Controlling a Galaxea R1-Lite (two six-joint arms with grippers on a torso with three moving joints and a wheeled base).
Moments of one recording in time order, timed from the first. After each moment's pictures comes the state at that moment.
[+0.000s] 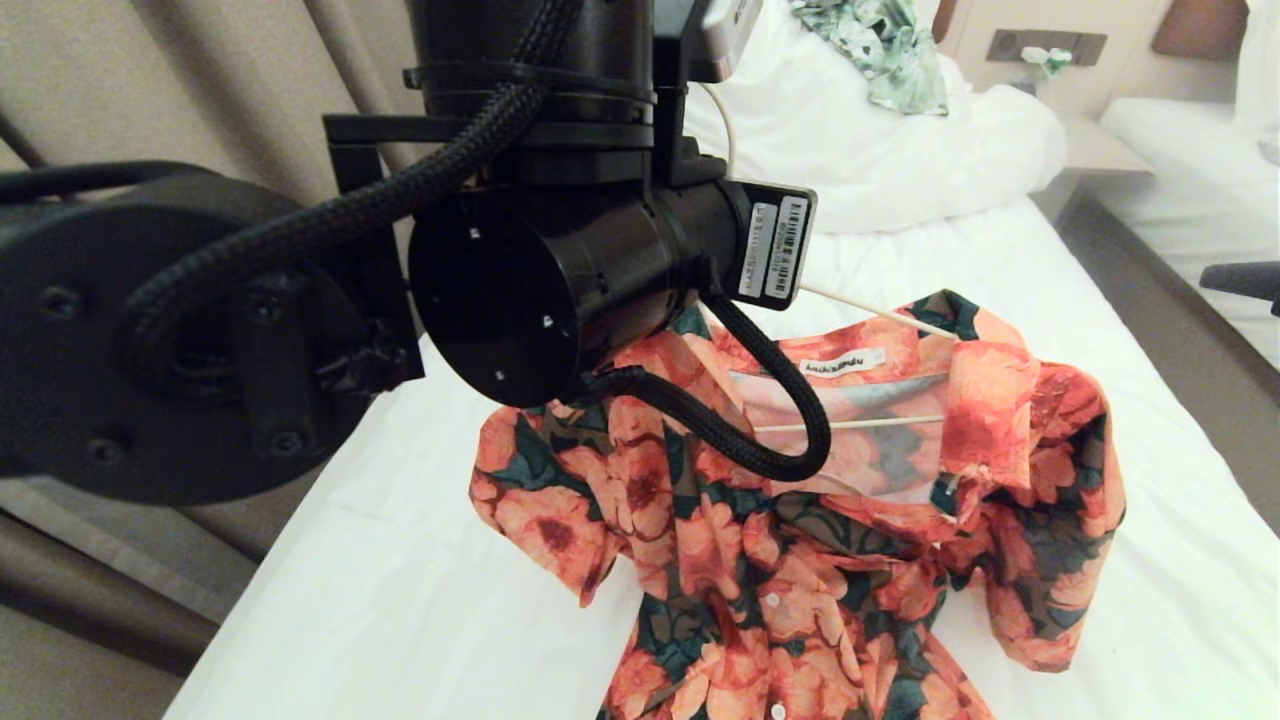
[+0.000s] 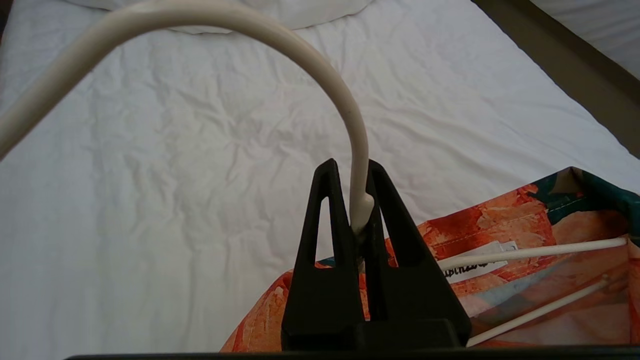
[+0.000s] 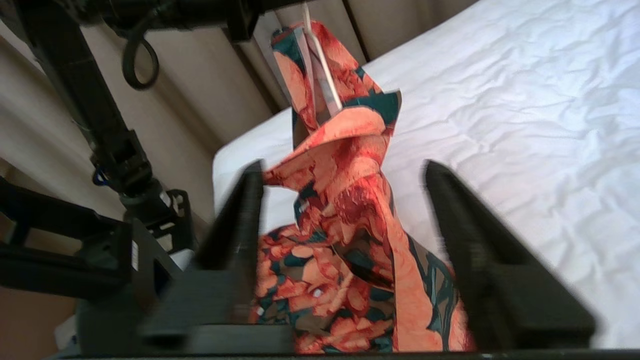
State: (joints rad) left arm -1.03 1.74 -1.53 -0.17 0.55 0.11; right arm -0.31 1.30 -1.05 -0.19 1.45 0.01
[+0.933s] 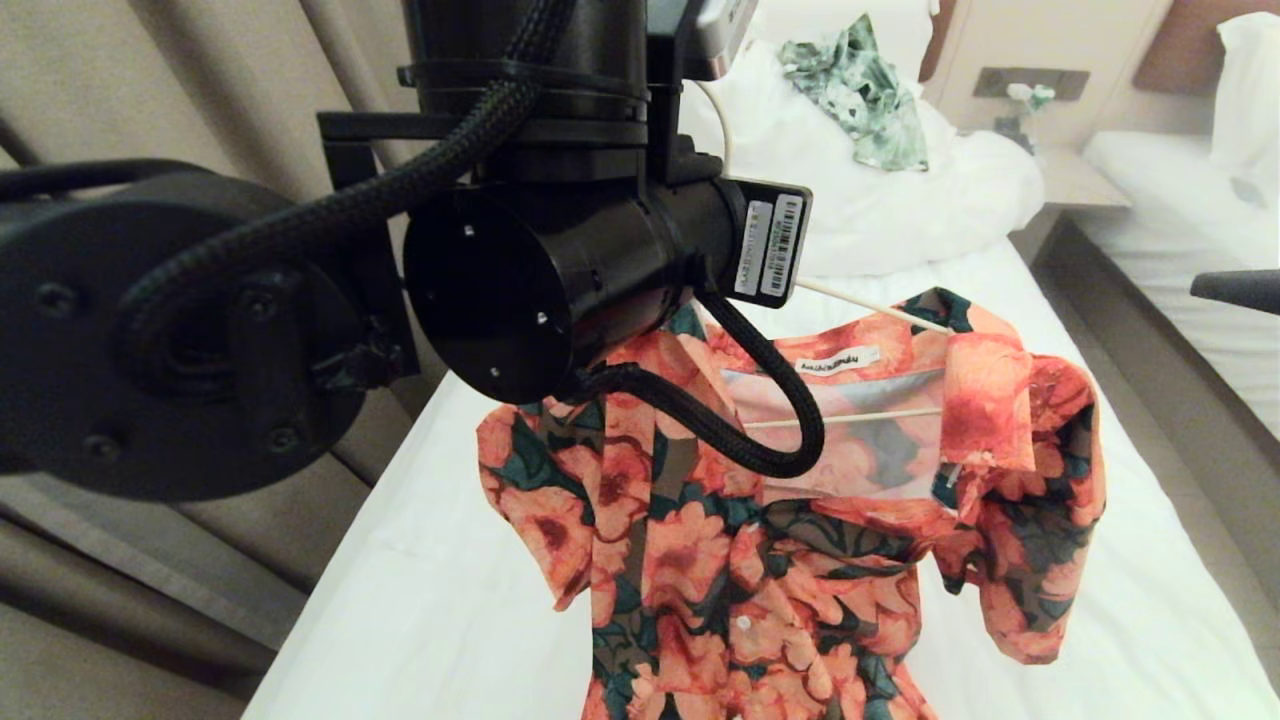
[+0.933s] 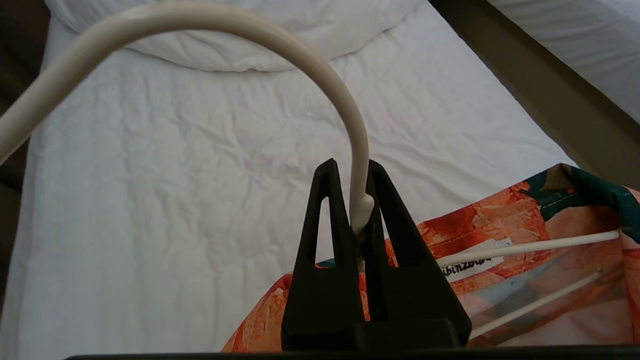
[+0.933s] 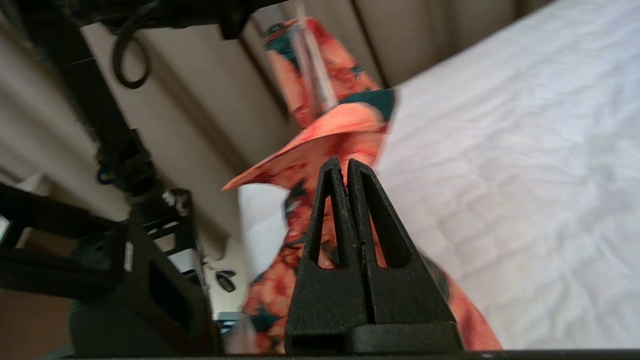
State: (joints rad) left arm -1.02 1.74 -1.53 -0.17 0.55 0.11; right arm -0.27 1.37 -1.06 -0.24 1.45 0.02
